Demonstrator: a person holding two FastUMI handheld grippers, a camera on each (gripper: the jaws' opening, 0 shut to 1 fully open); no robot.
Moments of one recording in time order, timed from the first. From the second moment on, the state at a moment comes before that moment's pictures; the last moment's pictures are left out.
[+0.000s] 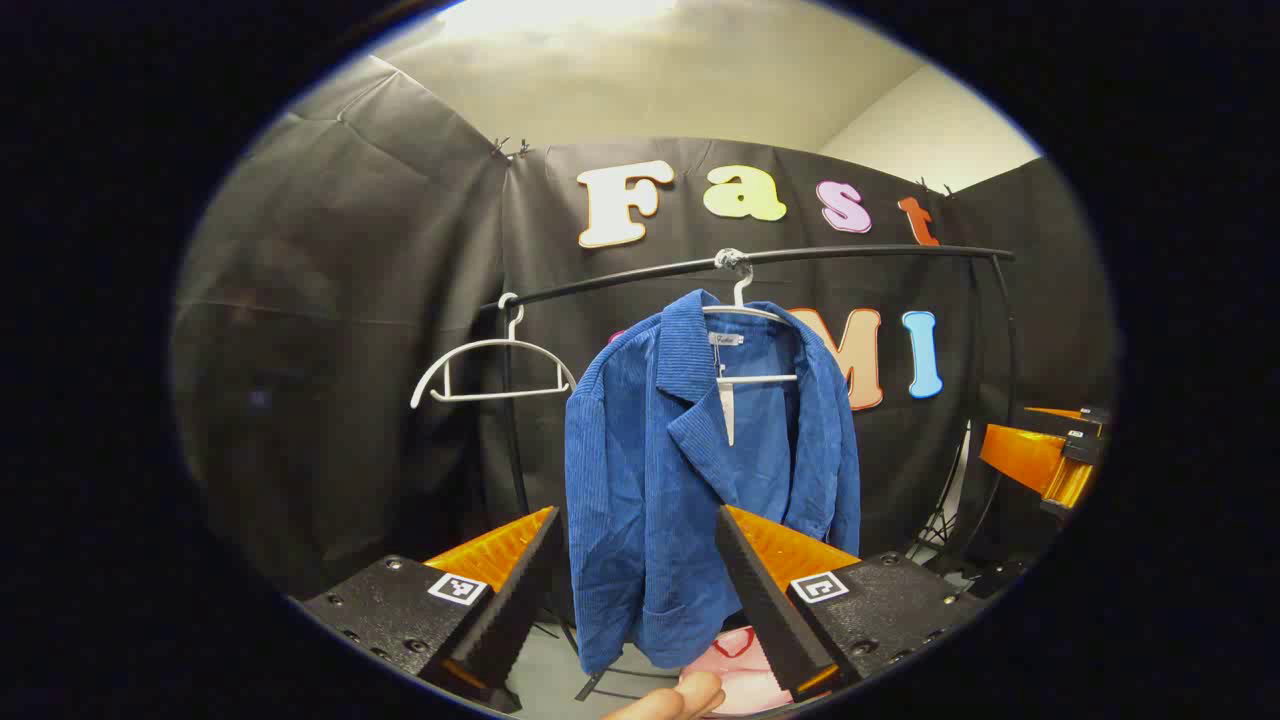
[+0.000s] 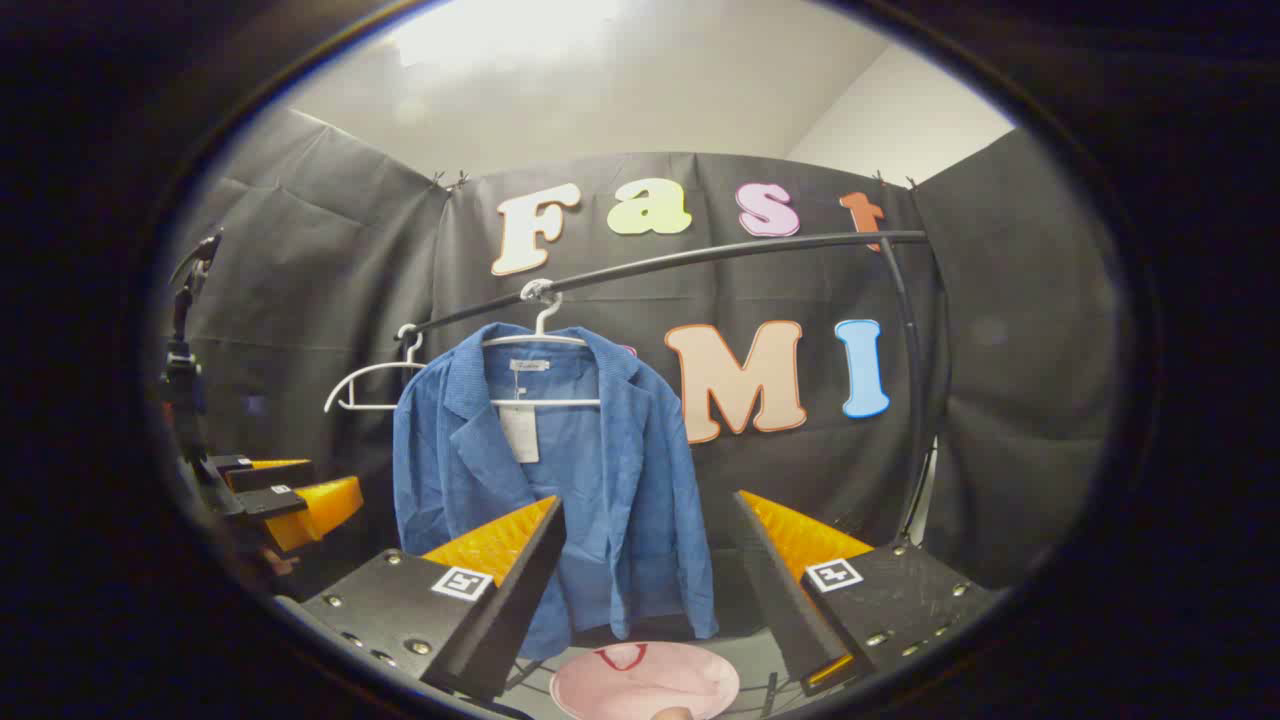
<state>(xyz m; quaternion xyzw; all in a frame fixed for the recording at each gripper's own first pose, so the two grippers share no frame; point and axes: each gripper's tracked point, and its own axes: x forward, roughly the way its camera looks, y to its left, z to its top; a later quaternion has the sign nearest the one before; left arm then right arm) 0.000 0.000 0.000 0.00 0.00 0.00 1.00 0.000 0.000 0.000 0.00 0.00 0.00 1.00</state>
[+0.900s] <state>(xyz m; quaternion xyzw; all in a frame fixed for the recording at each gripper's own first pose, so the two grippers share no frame) 0.045 -0.028 0.010 0.00 0.01 -0.01 1.00 0.064 -0.012 -0.006 0.02 0.01 -0.01 1.00</state>
